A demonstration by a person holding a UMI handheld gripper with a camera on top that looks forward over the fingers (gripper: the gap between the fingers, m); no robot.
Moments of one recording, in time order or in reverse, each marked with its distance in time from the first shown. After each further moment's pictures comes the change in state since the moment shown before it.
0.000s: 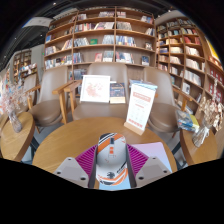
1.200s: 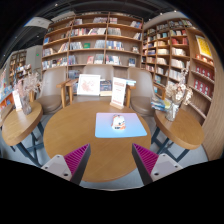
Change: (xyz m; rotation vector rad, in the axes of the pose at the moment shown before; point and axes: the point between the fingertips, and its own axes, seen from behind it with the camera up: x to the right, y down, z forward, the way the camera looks) arm 0.025 0.133 -0.226 0.020 0.114 0.019
